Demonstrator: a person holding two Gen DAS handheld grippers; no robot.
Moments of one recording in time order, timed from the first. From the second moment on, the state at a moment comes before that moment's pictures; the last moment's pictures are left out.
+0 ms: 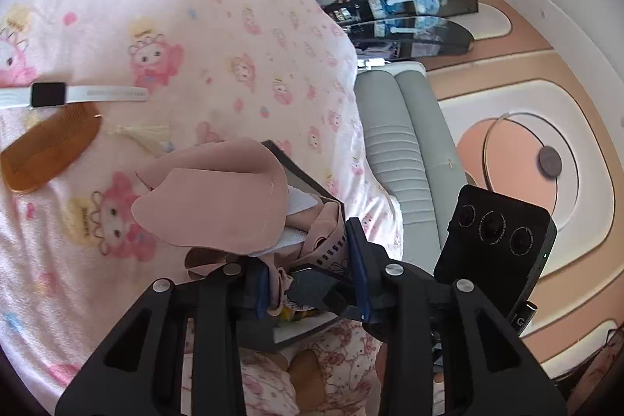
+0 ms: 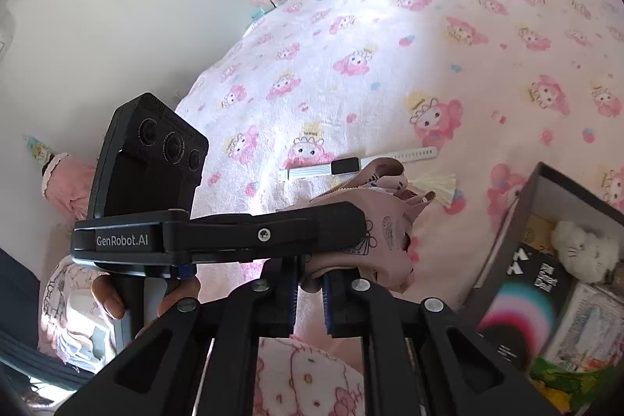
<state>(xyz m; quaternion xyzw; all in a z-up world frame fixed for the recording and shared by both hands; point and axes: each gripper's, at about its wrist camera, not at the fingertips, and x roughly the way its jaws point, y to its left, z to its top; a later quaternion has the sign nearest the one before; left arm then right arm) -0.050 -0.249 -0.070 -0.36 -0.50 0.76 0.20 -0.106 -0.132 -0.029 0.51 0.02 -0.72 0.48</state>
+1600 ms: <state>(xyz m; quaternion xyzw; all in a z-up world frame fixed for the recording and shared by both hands) -0.251 0.036 -0.115 -0.58 -0.17 0.77 0.21 -0.223 0.151 -0.123 0.59 -0.06 -0.77 0.24</state>
